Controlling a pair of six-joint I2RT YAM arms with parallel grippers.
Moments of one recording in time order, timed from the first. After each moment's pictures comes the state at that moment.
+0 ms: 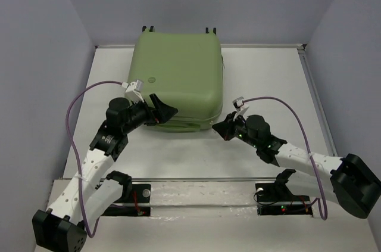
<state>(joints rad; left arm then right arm) -0.34 0.77 0.63 -0.15 0.39 -0.68 0.74 1.09 0.36 0.48 -0.09 0.45</state>
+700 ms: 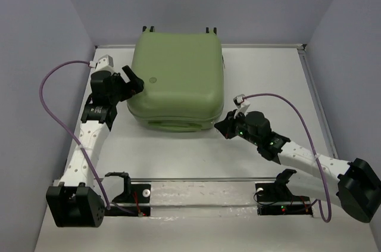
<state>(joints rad) -0.04 1.03 0.91 -0.31 0.05 -0.48 0.75 1.04 0.44 0.27 -0.07 0.47</state>
